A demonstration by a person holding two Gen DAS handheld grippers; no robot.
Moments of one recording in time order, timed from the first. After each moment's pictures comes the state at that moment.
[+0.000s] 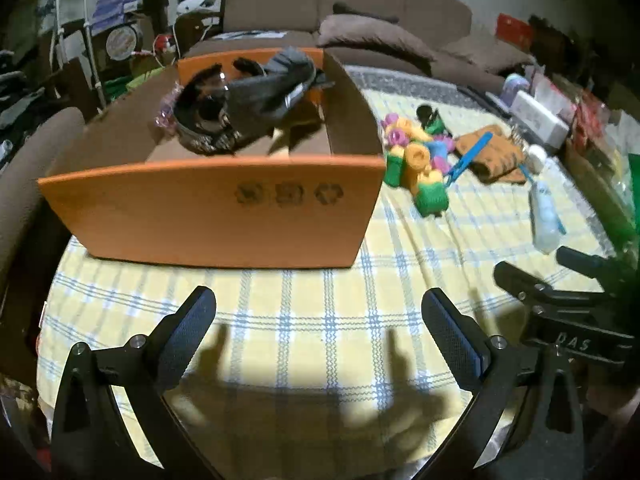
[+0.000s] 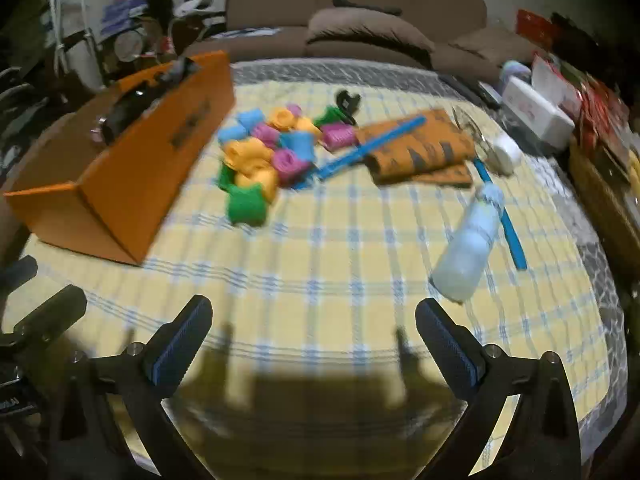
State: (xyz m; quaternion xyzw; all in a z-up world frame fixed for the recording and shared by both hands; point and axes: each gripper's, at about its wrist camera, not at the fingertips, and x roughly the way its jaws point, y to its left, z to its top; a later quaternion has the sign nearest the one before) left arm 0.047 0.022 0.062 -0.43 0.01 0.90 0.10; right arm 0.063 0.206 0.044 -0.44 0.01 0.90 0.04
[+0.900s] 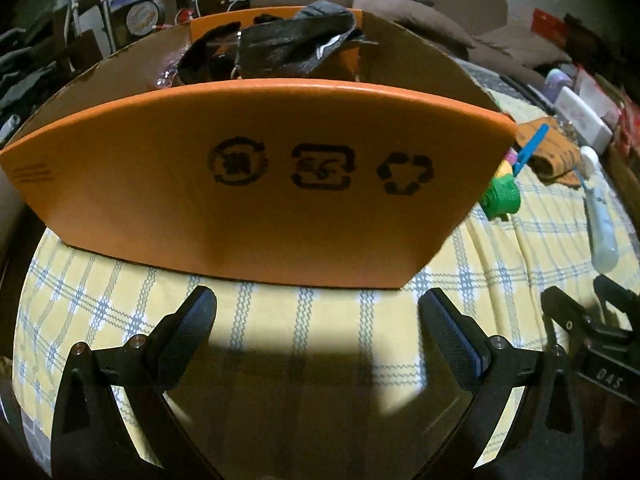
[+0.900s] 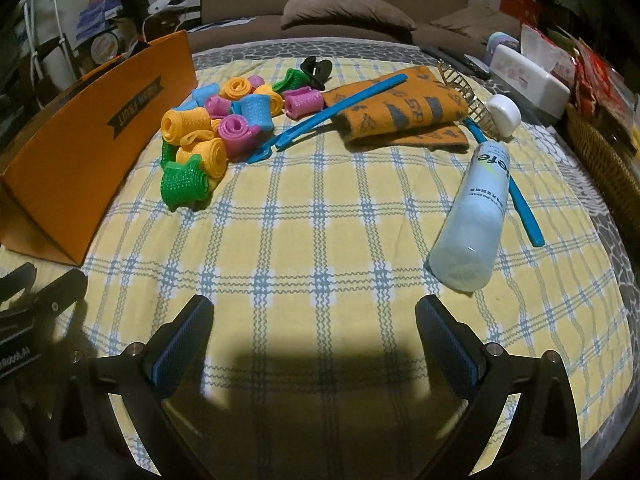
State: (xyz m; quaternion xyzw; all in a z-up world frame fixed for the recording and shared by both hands) left arm 0.005 0.018 0.019 -0.46 0.00 0.89 0.04; right arm 0.047 0.229 0.007 -0.45 0.03 0.89 0.06
